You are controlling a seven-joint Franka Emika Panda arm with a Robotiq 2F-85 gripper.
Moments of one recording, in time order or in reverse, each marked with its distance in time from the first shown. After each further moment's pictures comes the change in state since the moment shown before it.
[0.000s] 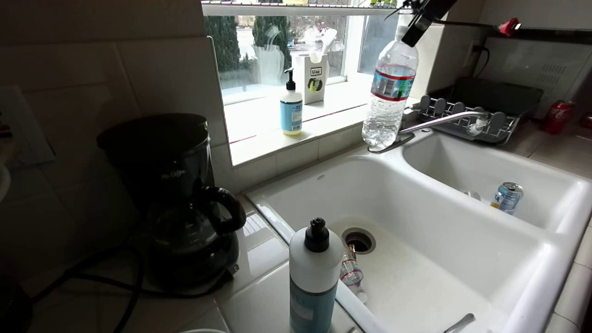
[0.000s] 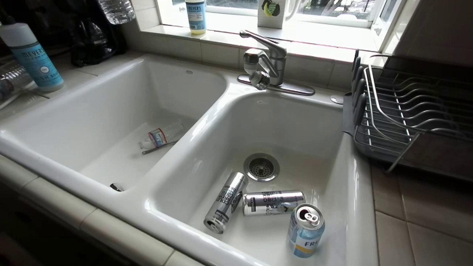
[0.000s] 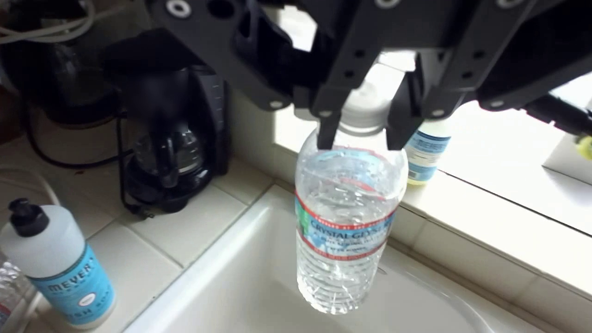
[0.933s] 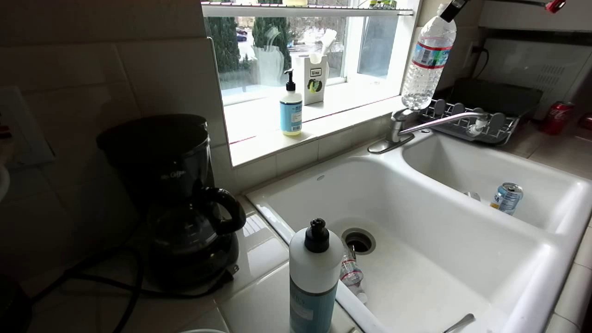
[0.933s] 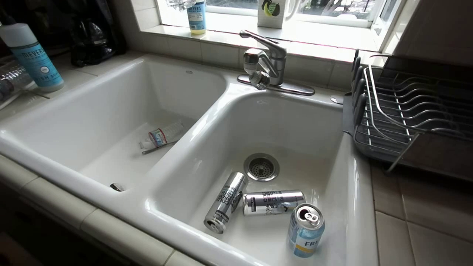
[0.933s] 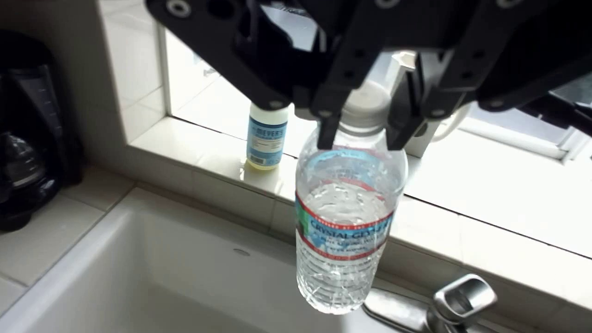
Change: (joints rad) arm -0.117 -0.048 -0.088 0.006 -0.143 0.003 0.079
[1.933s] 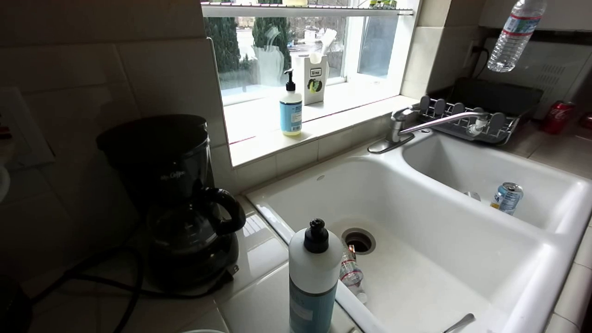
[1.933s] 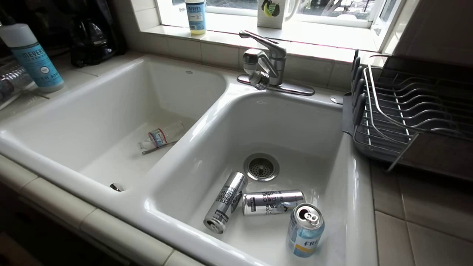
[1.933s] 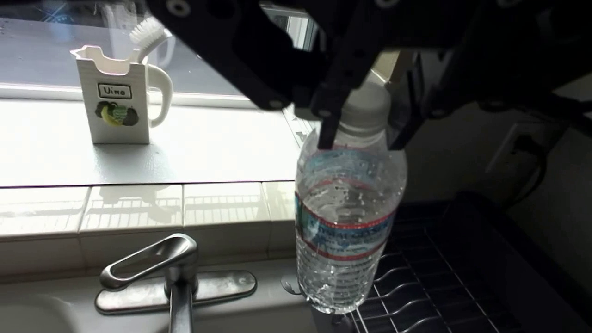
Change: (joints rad) arm -0.255 0.021 -0.239 0.104 -0.107 0.000 0.071
